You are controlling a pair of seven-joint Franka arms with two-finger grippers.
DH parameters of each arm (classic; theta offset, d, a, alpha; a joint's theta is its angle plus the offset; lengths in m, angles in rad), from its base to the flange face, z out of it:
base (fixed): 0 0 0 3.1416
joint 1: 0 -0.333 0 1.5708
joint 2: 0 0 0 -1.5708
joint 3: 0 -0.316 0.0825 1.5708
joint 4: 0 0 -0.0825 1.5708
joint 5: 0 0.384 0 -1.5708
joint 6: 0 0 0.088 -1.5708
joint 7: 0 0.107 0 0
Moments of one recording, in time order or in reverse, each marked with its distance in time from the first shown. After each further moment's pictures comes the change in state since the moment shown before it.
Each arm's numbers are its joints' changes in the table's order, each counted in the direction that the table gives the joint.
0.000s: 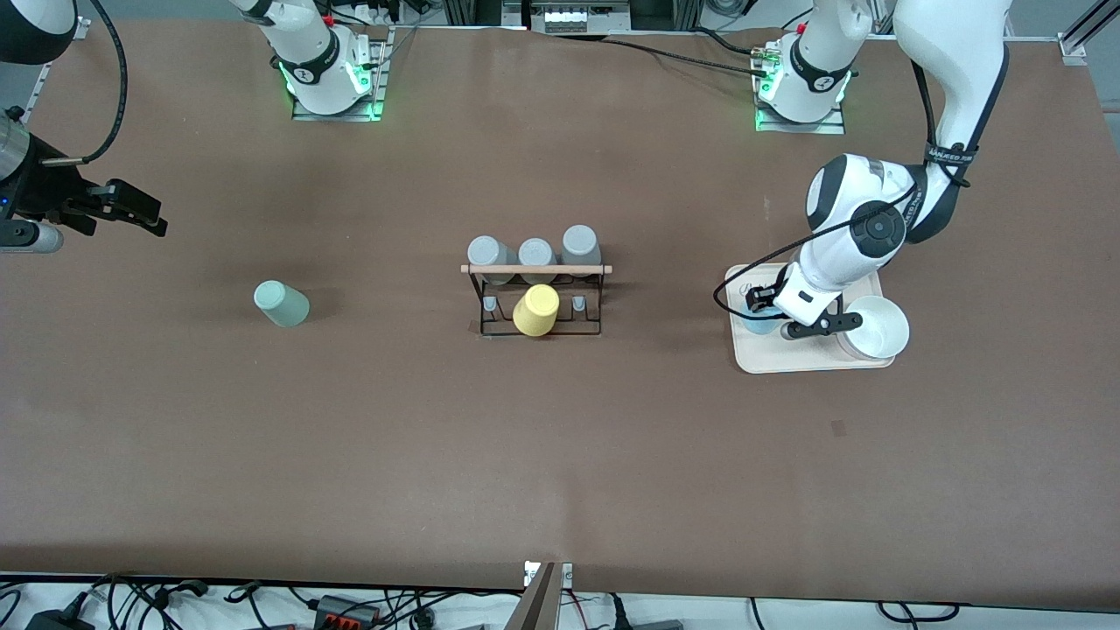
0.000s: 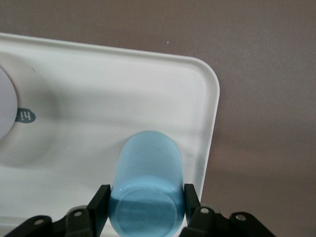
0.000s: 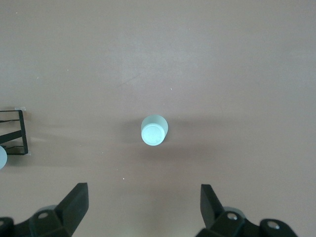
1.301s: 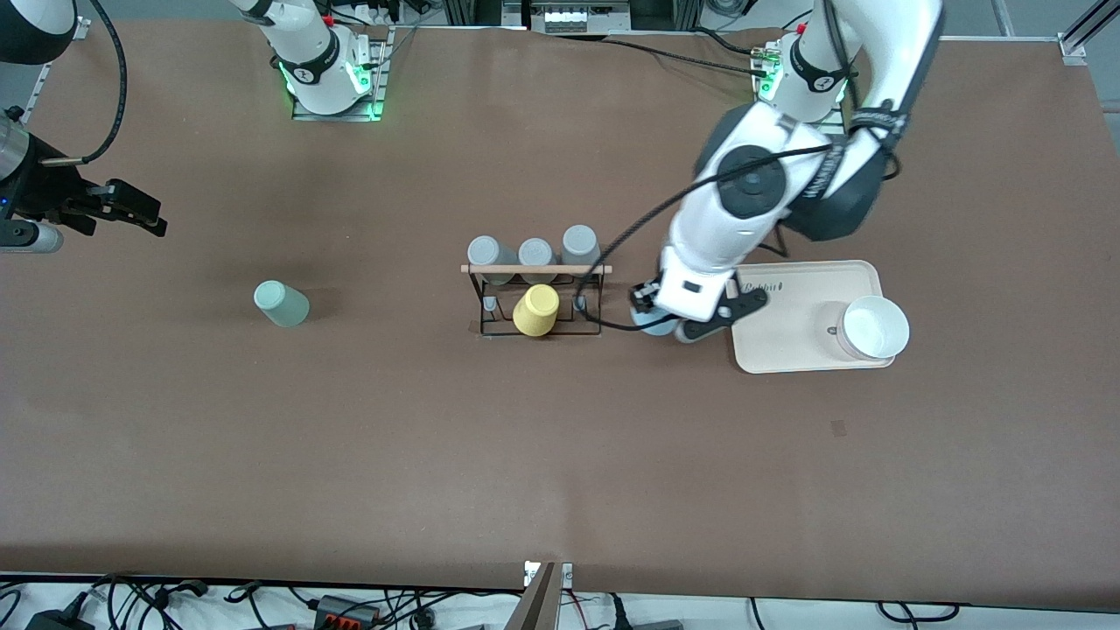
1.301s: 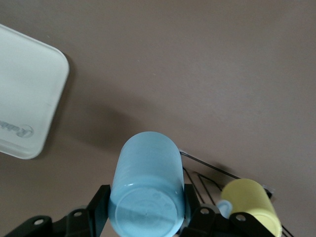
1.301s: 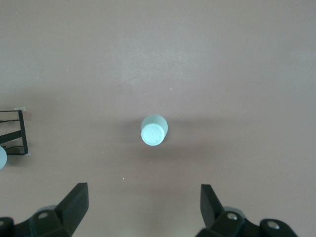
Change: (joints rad) left arm 0.326 0.142 0.018 -0.681 -0.007 0.453 -0.647; right arm 0.001 0.000 0.000 0.000 0.000 0.000 0.000
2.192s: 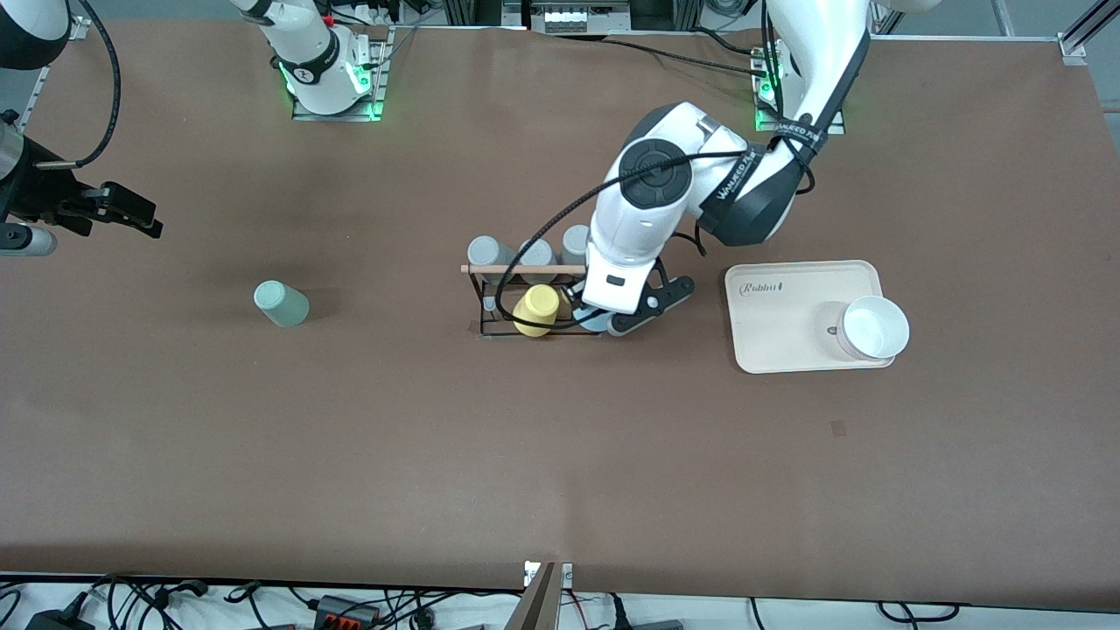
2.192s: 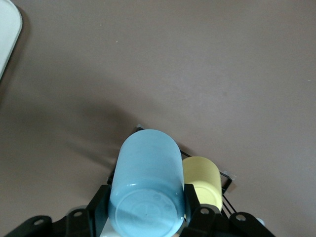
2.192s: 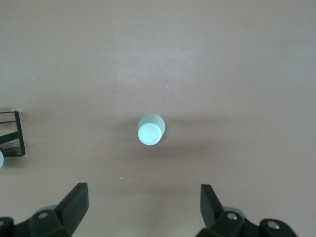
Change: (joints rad) left arm 0.110 0.116 -0.003 -0.187 0.001 0.025 -0.178; right arm 0.012 0.008 0.002 0.000 0.000 0.000 0.000
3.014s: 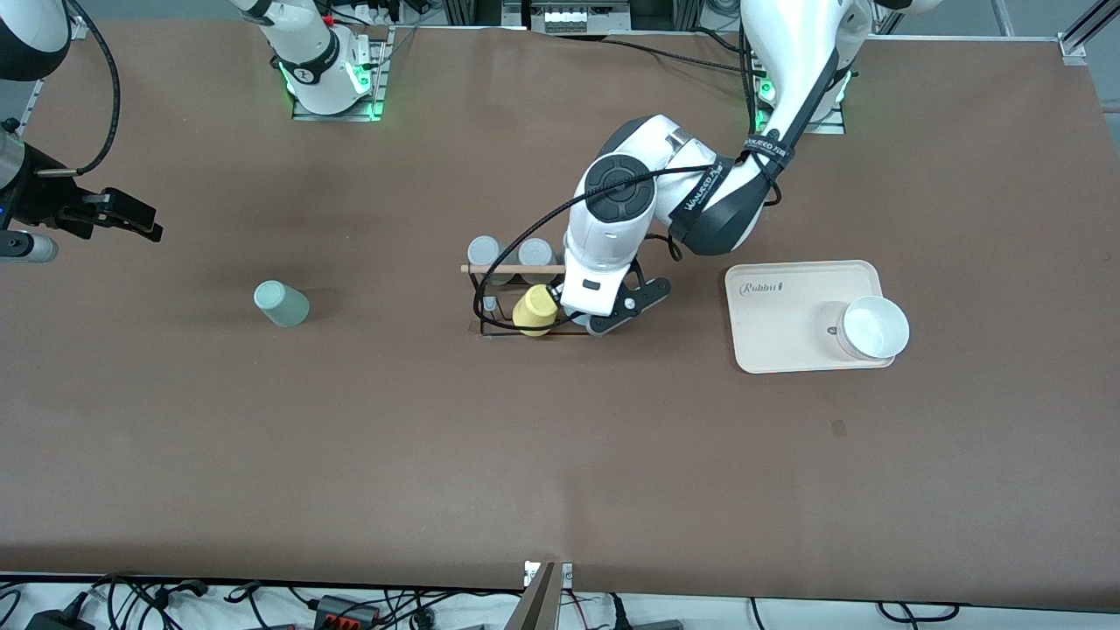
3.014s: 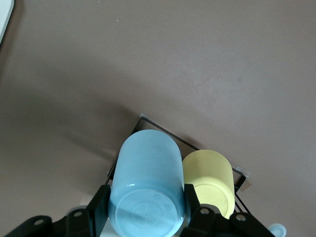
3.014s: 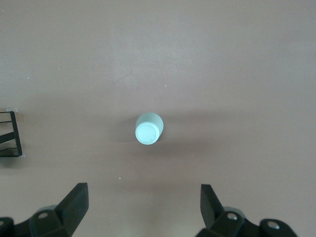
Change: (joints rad) left arm 0.036 0.077 -0.008 -0.039 0.005 0.037 -0.024; right arm 0.010 0.013 0.001 0.000 0.000 0.000 0.000
